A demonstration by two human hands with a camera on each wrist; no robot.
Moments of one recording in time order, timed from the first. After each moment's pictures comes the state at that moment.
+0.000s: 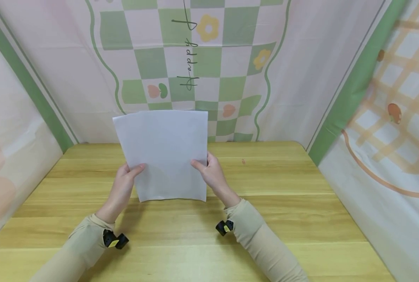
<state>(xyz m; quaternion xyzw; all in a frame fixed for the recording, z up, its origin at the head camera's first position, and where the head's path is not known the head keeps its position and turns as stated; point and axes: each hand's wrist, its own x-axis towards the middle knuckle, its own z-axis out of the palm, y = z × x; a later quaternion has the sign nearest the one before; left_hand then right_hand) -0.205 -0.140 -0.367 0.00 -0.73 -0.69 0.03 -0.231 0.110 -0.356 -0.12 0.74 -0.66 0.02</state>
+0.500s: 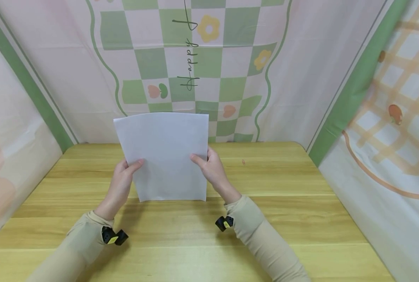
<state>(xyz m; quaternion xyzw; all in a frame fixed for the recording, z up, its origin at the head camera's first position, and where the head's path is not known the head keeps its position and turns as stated) -0.209 -0.139 -0.357 0.01 -0.71 -0.70 0.06 -0.233 0.108 -0.340 -0.12 0.73 -0.67 0.02</state>
